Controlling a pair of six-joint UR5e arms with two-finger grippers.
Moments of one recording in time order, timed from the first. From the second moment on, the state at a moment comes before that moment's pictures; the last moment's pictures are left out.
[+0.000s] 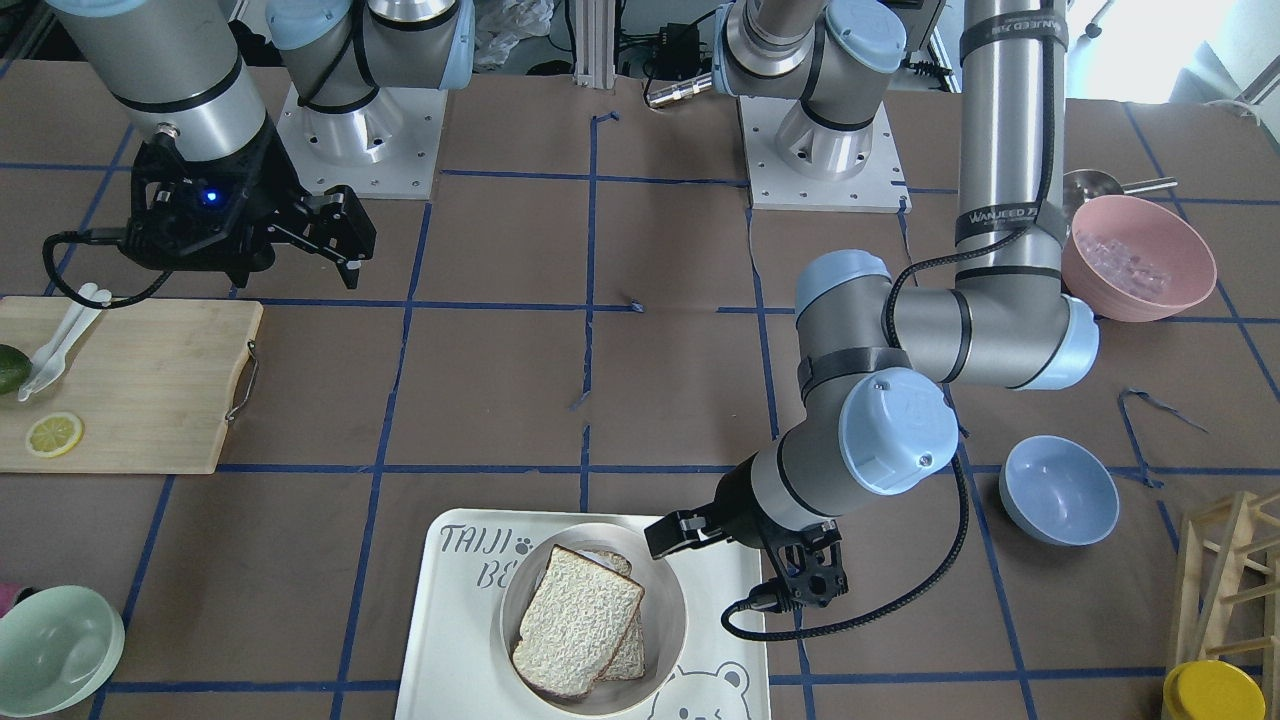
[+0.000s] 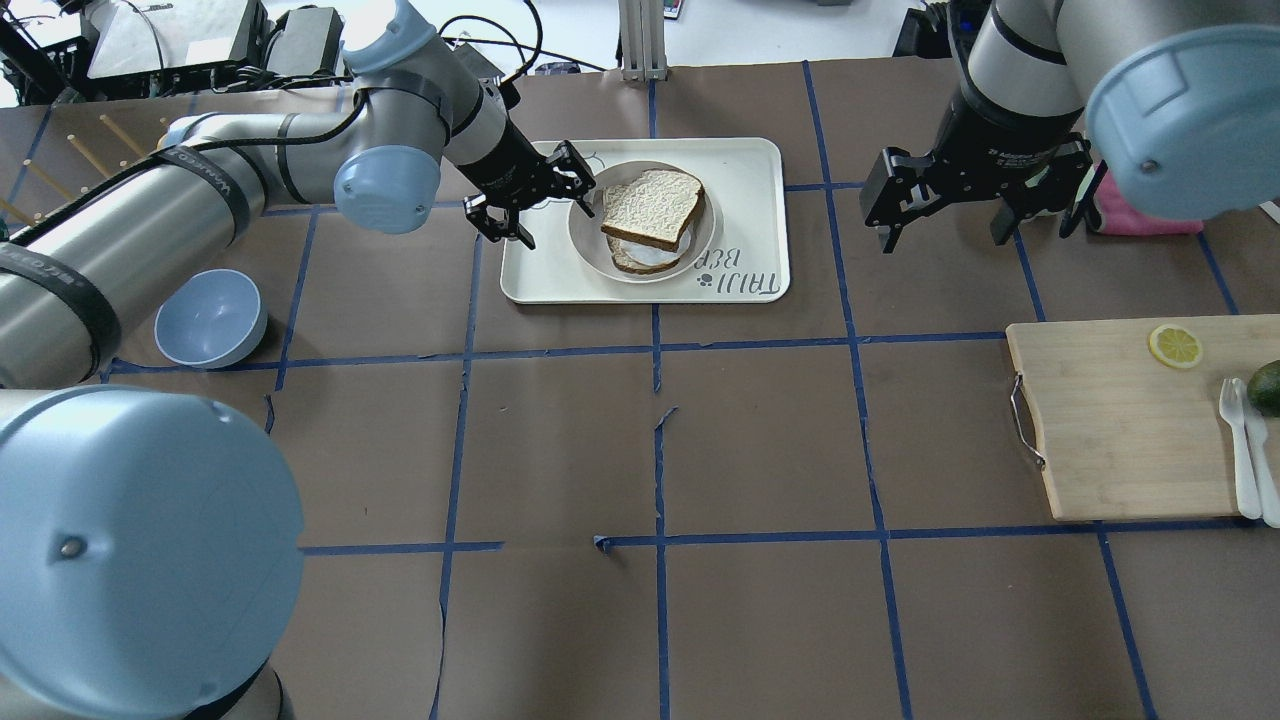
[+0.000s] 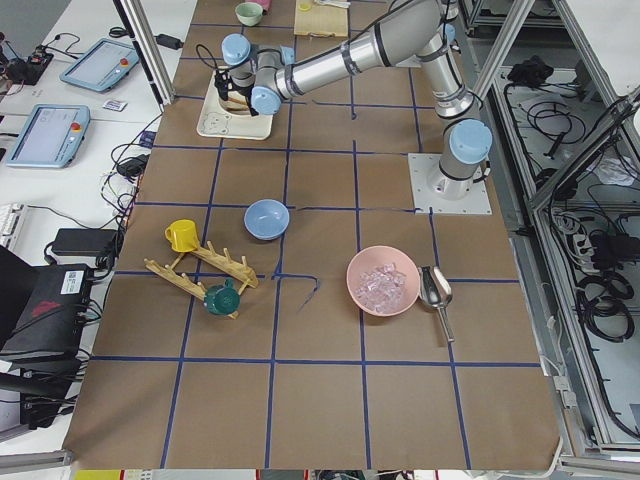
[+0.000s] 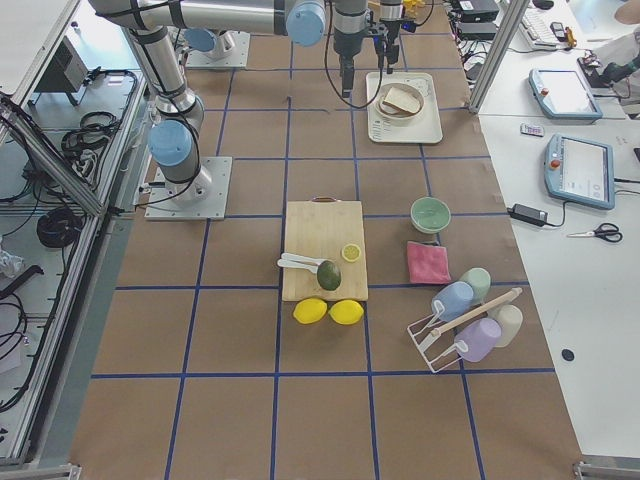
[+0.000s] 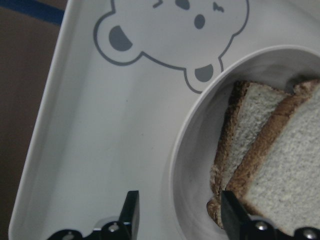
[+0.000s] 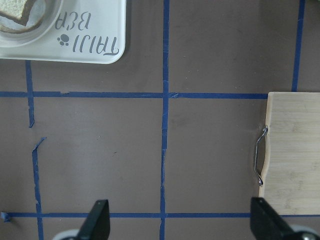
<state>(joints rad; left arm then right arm) -1.63 -2.11 -1.47 -1.13 1.22 -0.35 1.57 -1.56 1.62 -1.64 -1.59 -0.02</state>
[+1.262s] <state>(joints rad) -1.62 -1.56 -1.52 -1.70 1.58 -0.06 1.57 -1.58 1.62 -1.63 -1.59 -0.02</state>
